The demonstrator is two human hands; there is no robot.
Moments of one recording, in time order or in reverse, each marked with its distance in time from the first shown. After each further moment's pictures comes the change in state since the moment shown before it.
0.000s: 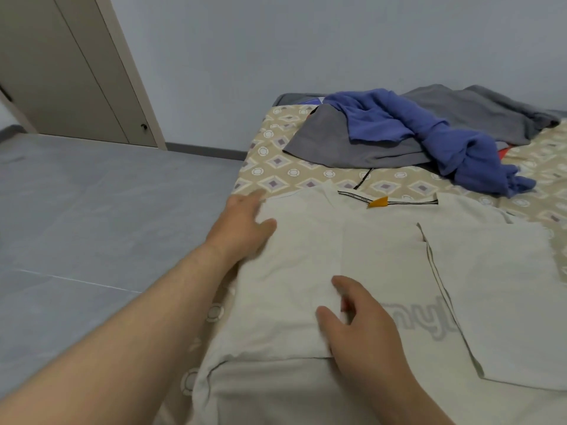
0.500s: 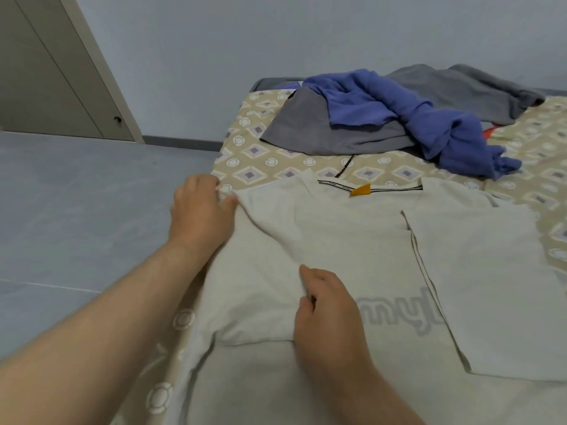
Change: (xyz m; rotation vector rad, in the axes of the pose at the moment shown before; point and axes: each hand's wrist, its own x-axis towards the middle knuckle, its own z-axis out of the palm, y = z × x) left_hand 0.013 -0.005 0.005 0.157 0.355 0.038; right_hand 0.018 -0.004 0.021 -0.143 0.030 -0.168
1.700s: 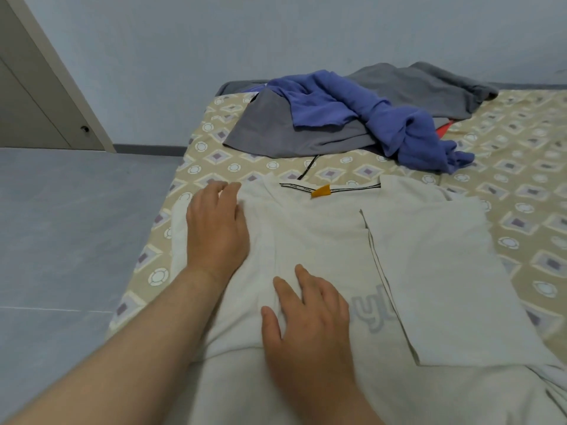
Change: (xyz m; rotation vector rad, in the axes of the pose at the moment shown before) left_hand -0.033 0.065 0.043 0.001 0.128 0.267; right_hand -0.012 0.038 -0.003 -0.406 0.254 -0.106
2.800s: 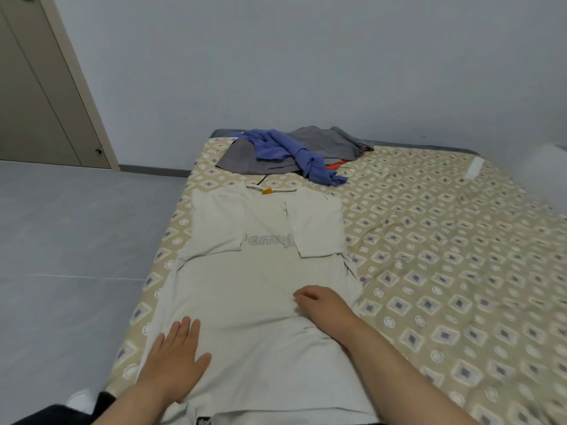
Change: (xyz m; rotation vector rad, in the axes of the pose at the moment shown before) left_hand -0.361 0.028 -0.202 0.266 -0.936 -0.158; right_hand -0.196 0.059 -0.236 0.470 -0.536 0.252
